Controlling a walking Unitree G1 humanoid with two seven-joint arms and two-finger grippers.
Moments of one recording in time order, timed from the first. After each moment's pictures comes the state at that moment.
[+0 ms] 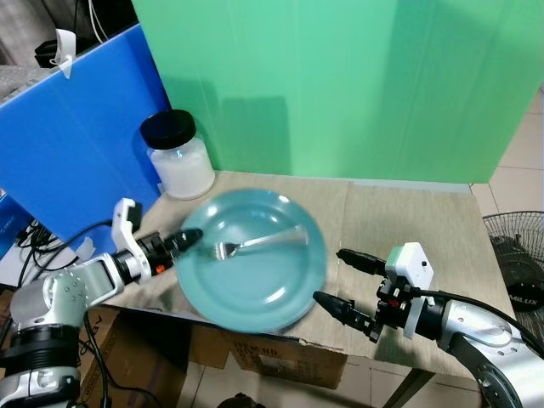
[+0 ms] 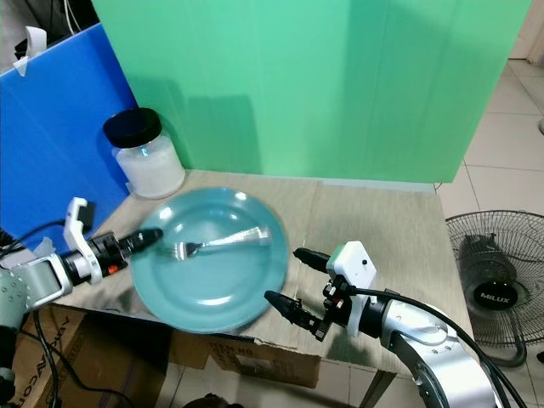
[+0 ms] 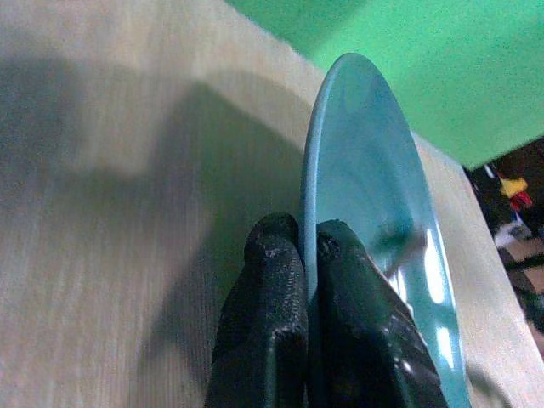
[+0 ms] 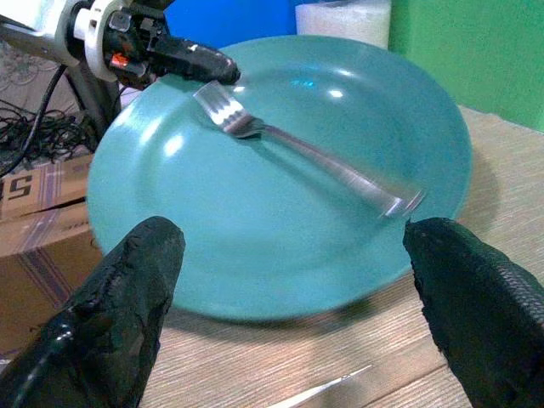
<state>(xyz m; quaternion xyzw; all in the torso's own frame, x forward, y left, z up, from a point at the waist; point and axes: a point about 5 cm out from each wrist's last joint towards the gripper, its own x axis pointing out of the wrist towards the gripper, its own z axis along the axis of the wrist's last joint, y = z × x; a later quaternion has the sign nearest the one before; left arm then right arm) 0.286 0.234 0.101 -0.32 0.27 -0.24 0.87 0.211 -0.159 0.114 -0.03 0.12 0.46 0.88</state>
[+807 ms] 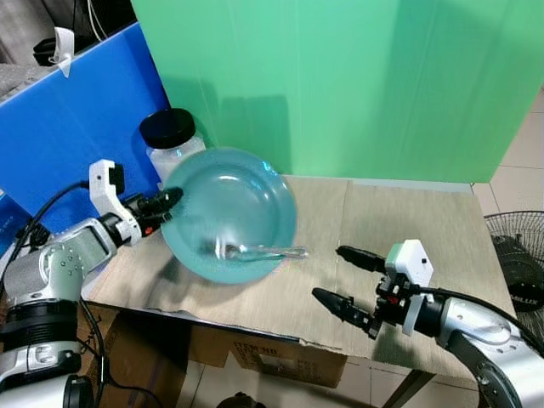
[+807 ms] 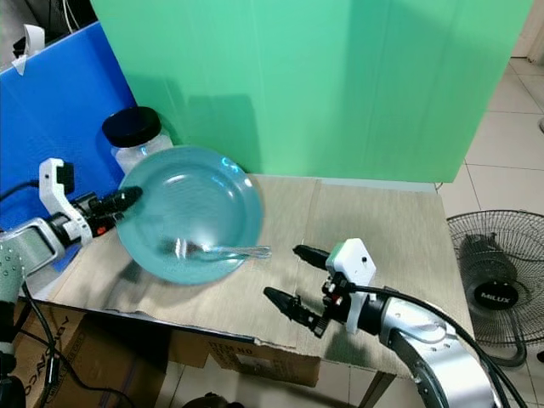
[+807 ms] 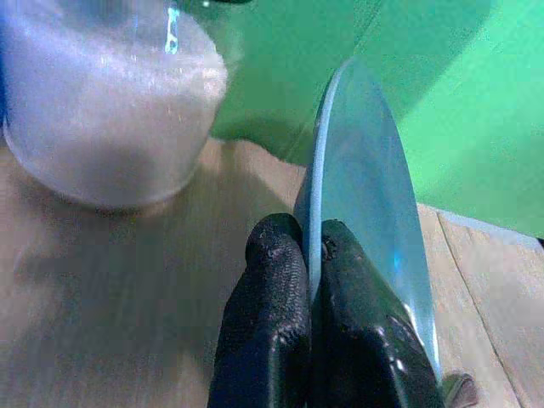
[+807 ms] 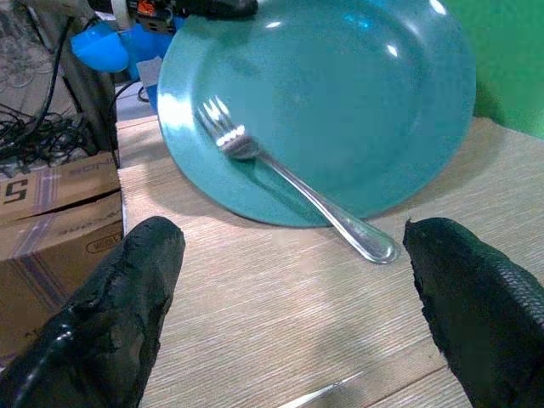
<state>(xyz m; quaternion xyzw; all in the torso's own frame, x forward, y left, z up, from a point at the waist) 0.315 0.246 0.140 -0.24 0.17 -0.20 0.94 0.213 -0.158 0.116 -0.03 0.11 0.46 0.88</state>
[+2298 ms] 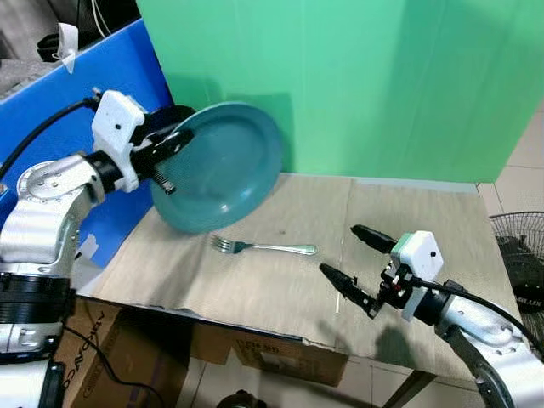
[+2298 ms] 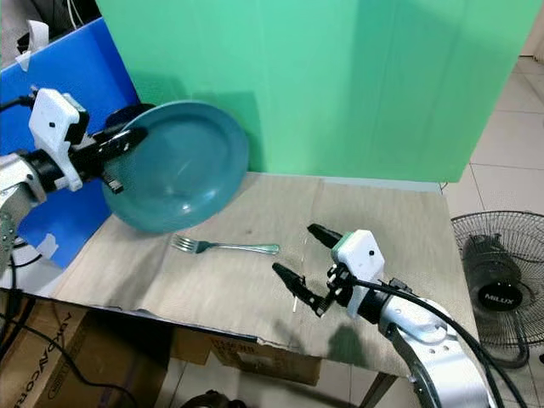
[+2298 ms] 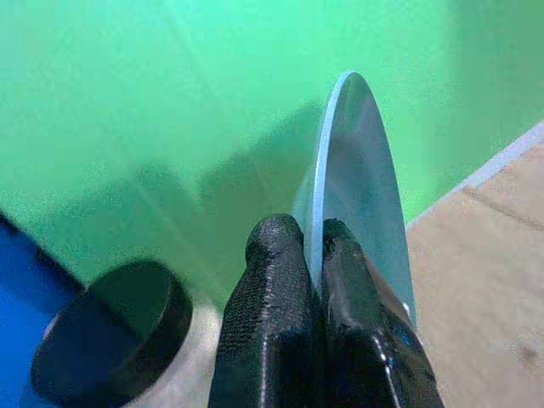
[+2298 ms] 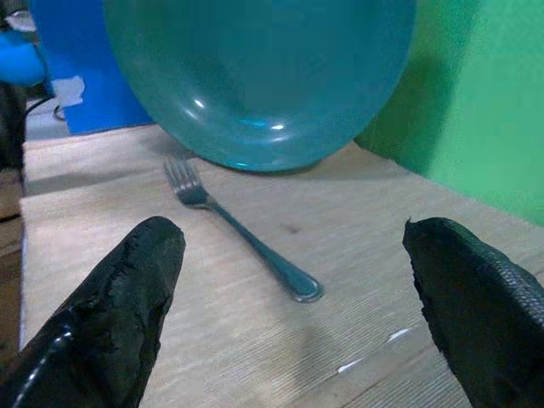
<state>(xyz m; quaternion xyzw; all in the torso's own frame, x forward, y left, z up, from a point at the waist) 0.327 0.216 0.234 0.17 -0.05 -0.32 0.93 0.222 -0.162 0.125 -0.07 0.05 0.37 0.92</state>
